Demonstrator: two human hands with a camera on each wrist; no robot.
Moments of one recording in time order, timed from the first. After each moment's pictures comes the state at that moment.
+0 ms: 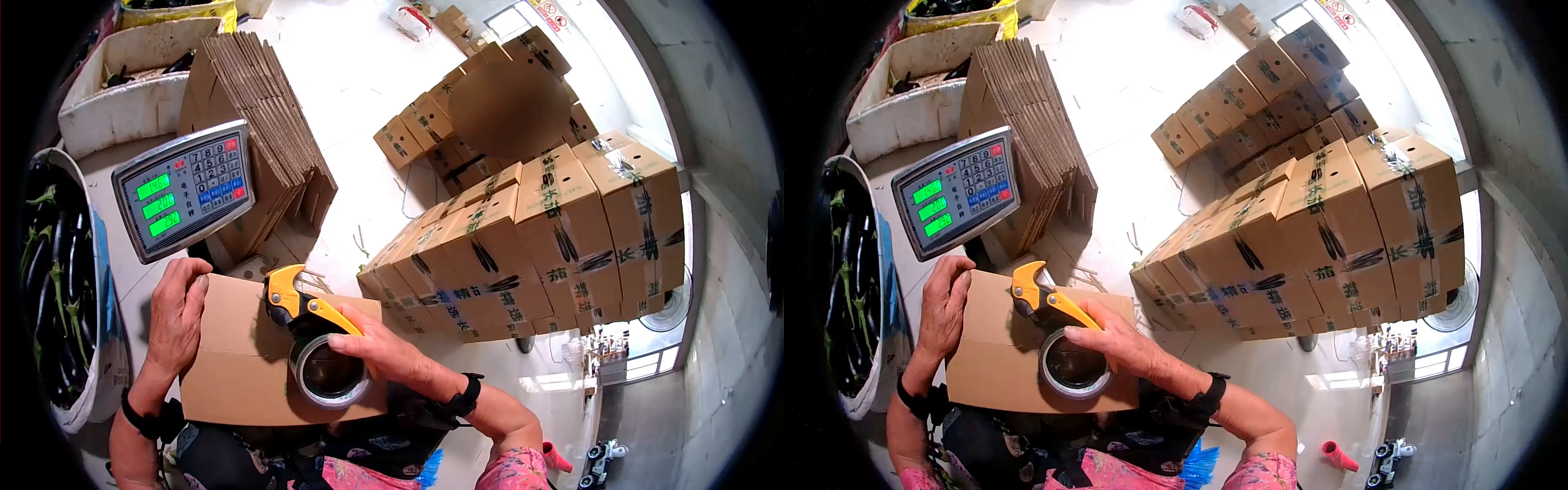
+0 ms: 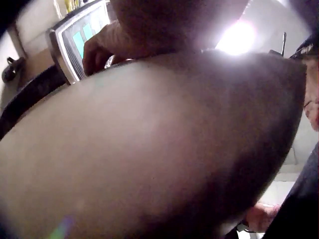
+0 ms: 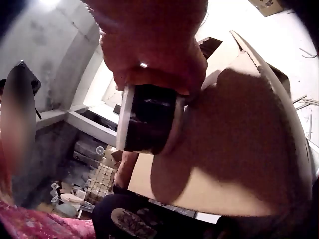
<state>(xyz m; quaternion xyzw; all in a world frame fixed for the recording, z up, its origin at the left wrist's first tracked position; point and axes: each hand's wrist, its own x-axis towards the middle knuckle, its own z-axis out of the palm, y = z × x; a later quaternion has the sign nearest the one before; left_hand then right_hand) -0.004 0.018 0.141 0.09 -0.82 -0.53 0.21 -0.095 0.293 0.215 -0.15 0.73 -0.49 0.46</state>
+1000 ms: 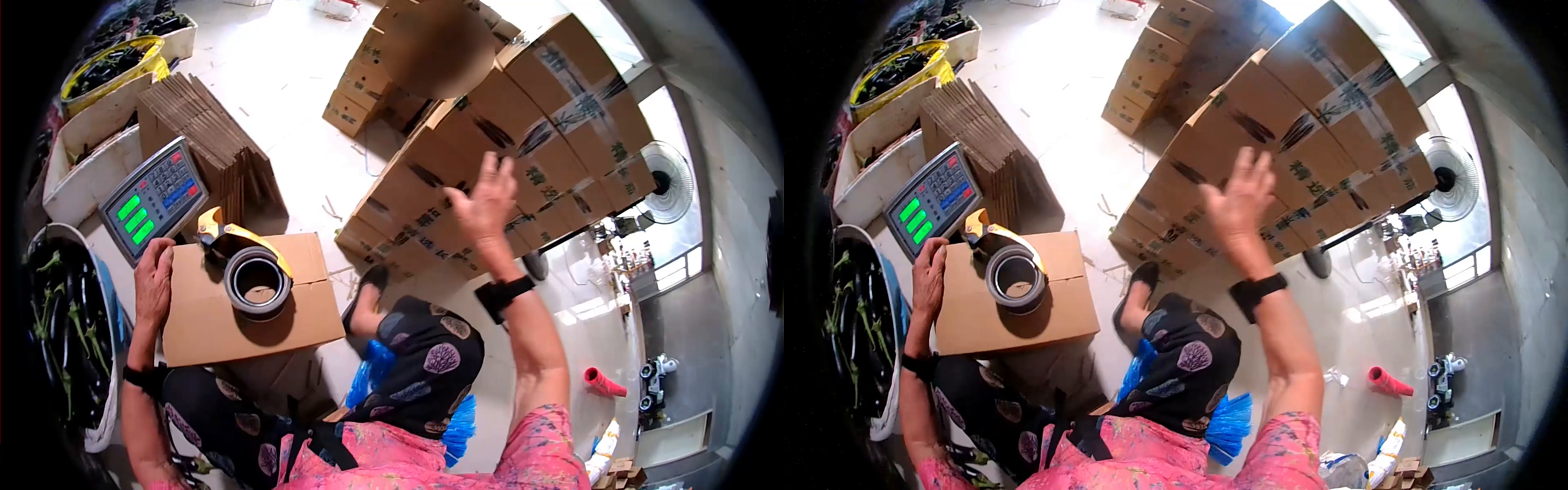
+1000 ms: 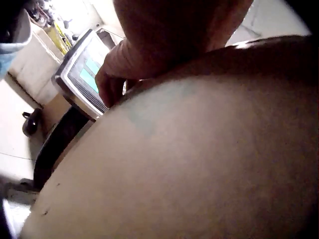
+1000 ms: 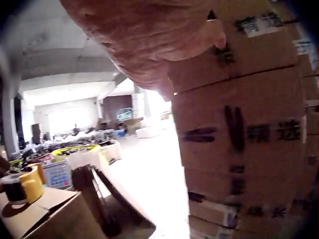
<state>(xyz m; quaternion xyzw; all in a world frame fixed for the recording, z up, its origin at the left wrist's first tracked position) -0.007 0.011 0.121 0.09 -0.82 -0.54 0.18 -0.148 0.509 0.286 -0.04 0.94 0.03 -0.35</state>
